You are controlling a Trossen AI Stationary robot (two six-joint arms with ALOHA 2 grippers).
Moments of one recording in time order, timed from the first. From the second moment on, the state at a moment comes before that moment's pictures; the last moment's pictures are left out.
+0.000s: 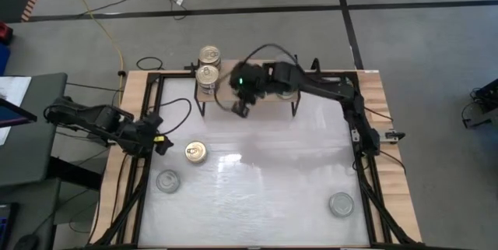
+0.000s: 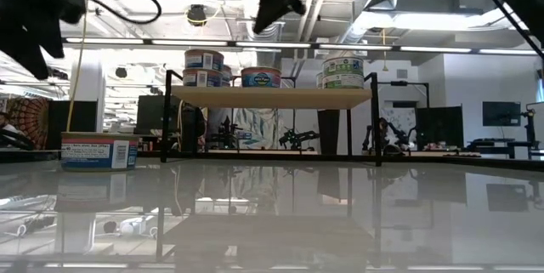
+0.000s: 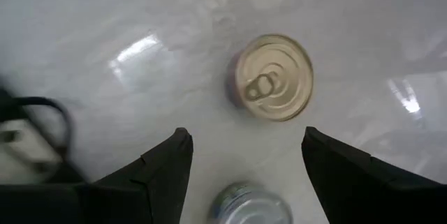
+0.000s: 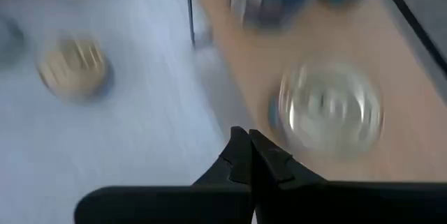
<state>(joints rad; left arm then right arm) -0.32 0.58 0.75 -1.22 -0.28 -1.27 -0.17 2.11 2.34 -1.15 0.20 0.14</state>
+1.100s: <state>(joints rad) -0.26 1.28 0.58 -0.05 -0.17 -1.04 0.38 1.28 1.04 -0.78 0.47 0.94</state>
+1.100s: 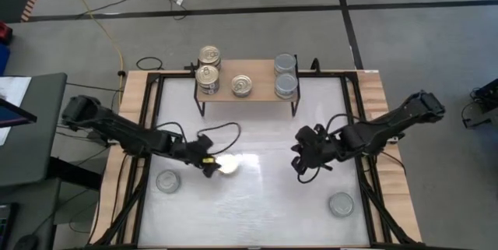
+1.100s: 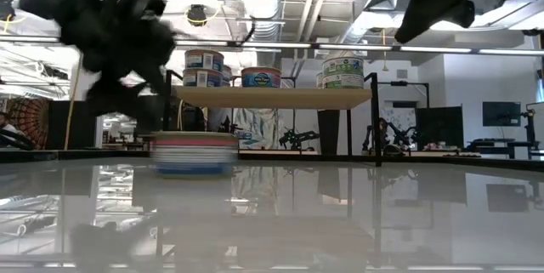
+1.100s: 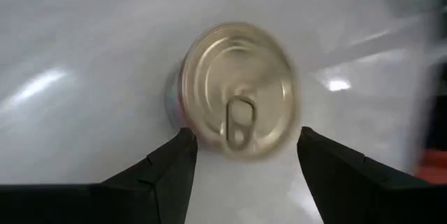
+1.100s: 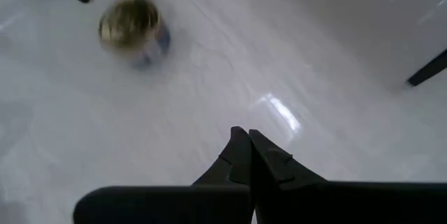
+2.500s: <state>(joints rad) -0.28 1.84 1.01 0.12 -0.21 -1.31 0.43 1.50 0.63 0.07 0.24 1.37</state>
